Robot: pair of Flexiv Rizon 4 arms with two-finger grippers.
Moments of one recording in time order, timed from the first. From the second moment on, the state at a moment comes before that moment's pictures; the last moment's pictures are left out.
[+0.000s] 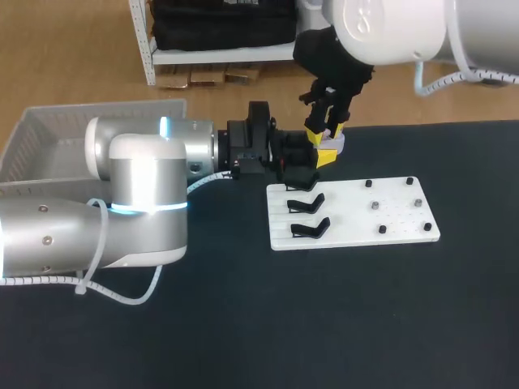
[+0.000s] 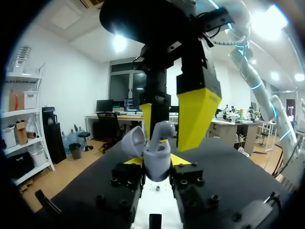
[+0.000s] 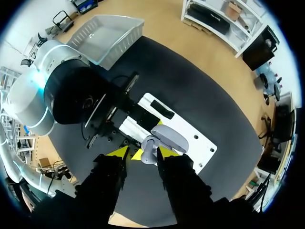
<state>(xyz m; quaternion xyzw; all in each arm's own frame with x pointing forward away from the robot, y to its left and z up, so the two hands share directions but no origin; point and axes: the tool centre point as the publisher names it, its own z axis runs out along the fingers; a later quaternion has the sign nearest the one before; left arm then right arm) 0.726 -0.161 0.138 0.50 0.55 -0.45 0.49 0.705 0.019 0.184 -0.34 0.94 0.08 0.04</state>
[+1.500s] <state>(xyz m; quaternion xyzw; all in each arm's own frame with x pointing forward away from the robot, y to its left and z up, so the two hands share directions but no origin) 0.726 -0.161 0.138 0.50 0.55 -0.45 0.49 0.711 0.021 0.188 -0.34 0.94 0.08 0.04</state>
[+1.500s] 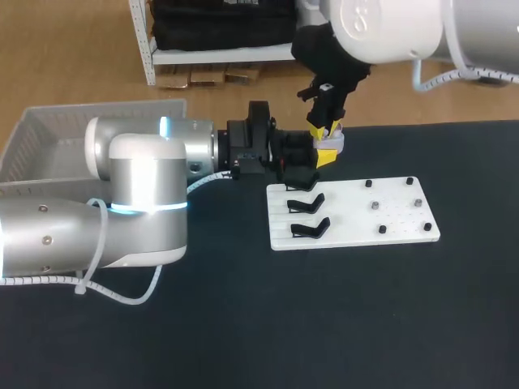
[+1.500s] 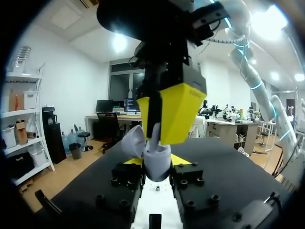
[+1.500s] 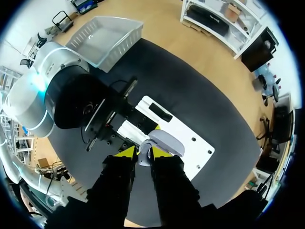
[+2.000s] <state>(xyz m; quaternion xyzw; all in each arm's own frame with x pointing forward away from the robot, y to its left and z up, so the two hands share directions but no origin) 0.727 -0.161 0.138 0.50 0.55 -0.45 0.49 0.716 0.020 0.188 -0.36 0.93 0.06 0.05</state>
